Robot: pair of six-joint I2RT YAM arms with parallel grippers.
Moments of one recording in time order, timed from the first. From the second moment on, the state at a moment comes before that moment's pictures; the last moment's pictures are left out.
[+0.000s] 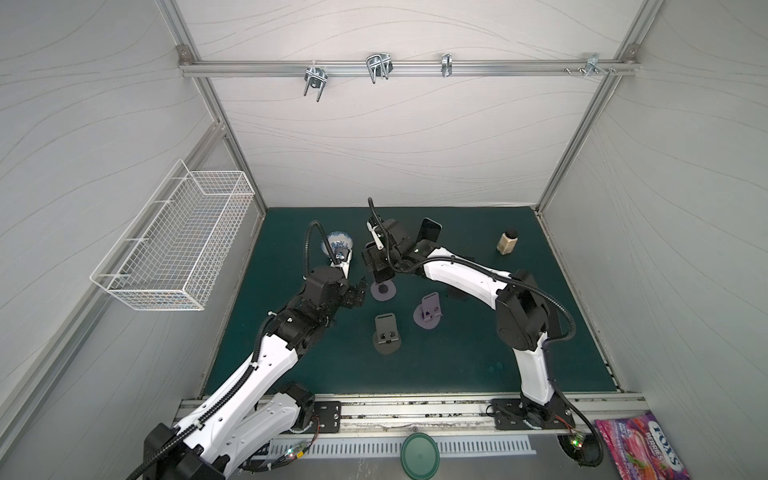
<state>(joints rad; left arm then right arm) -0.49 0.89 0.73 -0.37 -0.27 -0.05 0.90 2.07 1.76 -0.38 0.14 0.20</state>
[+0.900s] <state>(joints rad) -0.50 0.89 0.73 -0.37 -0.28 -0.04 0.89 2.07 1.74 -0.35 0.14 0.19</state>
